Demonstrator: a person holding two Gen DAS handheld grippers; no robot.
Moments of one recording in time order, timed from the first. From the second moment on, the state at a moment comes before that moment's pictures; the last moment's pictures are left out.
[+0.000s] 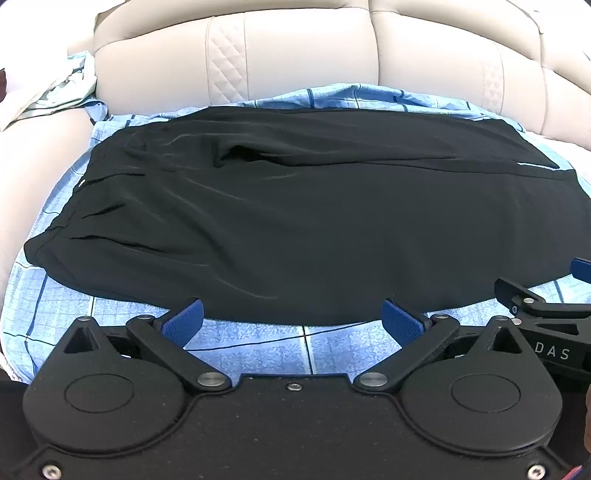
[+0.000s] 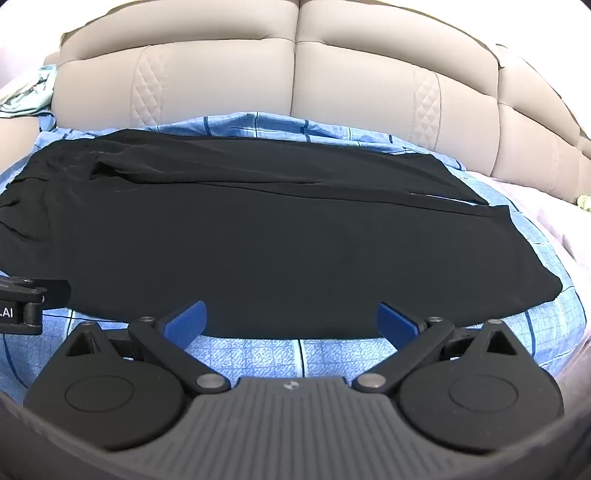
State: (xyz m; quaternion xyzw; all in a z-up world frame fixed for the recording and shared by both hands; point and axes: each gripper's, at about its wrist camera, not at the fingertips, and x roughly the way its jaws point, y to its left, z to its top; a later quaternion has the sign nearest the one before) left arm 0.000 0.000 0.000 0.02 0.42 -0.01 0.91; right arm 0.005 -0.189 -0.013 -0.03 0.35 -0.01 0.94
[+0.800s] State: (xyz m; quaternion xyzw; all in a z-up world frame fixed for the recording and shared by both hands) left arm -0.001 -0.002 0.005 0.03 0.41 0.00 0.91; right arm 0.004 -0.187 -0.011 -0.04 0.35 -0.02 0.94
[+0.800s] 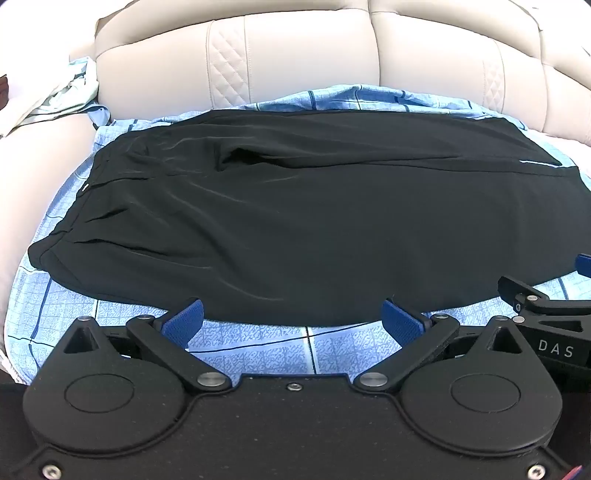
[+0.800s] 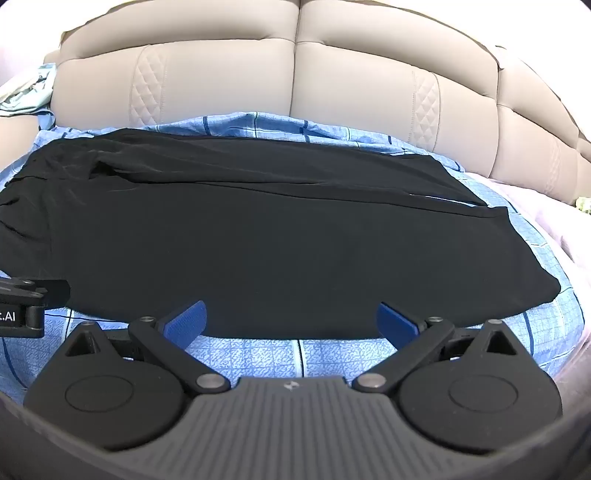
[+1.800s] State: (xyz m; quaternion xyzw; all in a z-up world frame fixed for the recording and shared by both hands) left arm -0.002 -0.007 0.005 0.04 0.40 0.00 0.92; right arm 0.005 -0.185 -0.012 -0.03 0.34 -0.04 0.94
